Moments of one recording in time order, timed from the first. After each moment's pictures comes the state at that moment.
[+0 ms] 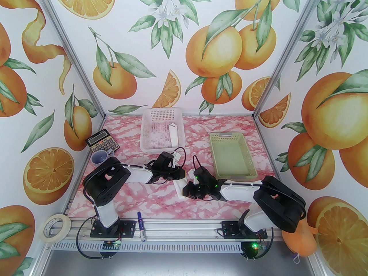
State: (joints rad) left arm -0.73 1.82 0.76 0.30 0.49 -0.78; right arm 0.80 1.49 0.46 0.13 -0.49 1.02
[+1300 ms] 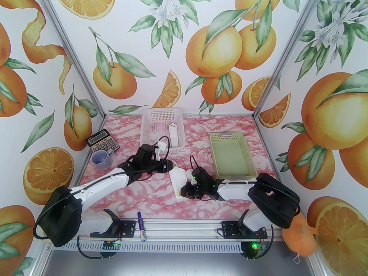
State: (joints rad) left arm -0.61 1.32 0.61 -0.05 0.44 -0.65; right arm 0.82 1.54 0.47 0.18 -0.50 1.02
